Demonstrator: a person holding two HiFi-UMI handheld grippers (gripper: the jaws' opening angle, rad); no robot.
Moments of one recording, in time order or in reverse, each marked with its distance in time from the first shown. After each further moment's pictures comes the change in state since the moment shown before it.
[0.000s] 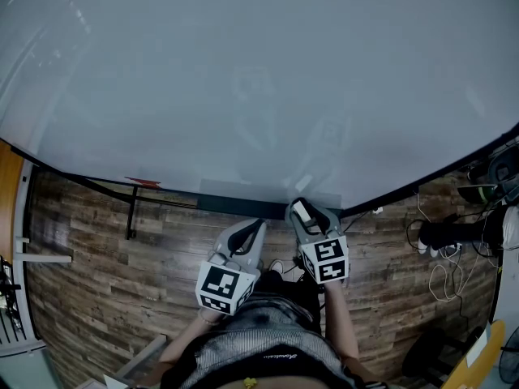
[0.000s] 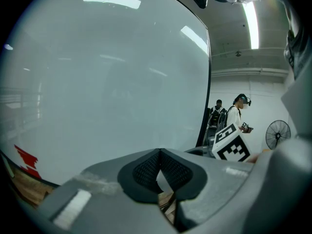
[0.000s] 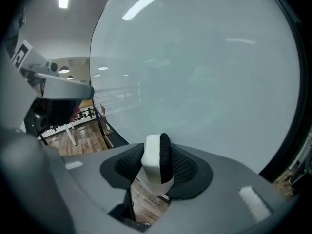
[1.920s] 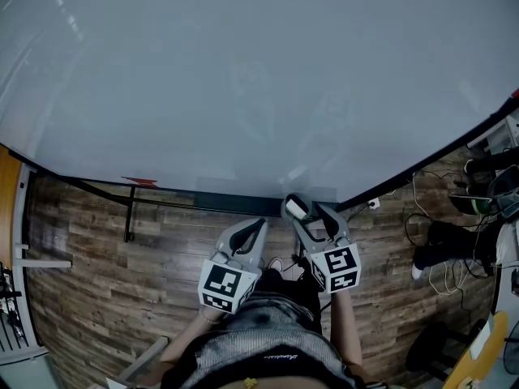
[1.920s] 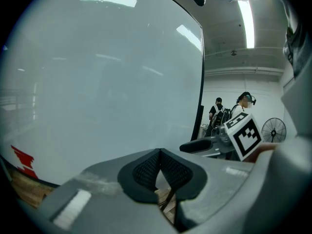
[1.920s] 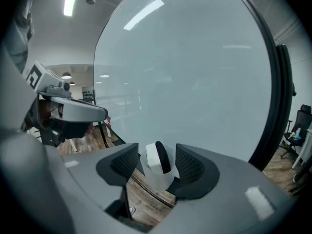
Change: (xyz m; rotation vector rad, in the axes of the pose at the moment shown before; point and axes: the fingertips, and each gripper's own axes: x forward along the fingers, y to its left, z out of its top) left arm -0.001 -0.015 -0.009 0.034 0.014 -0.038; right arm -0.046 0.004 0.016 0.013 -0.096 0.007
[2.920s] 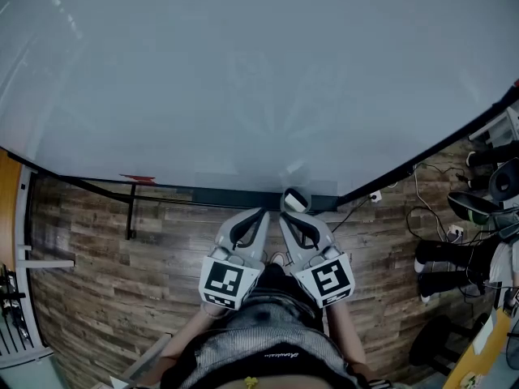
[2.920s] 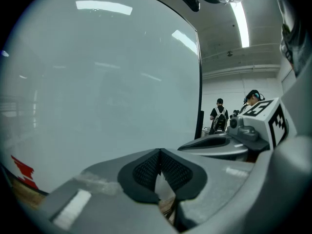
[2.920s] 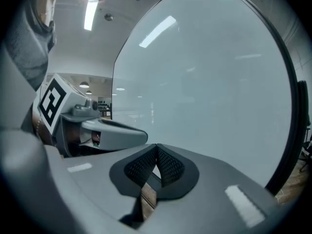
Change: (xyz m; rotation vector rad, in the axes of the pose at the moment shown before) left arm 0.005 -0.004 0.024 0.057 -0.077 0.023; right arm -0.019 0.067 0.059 -0.074 -0.180 0.152
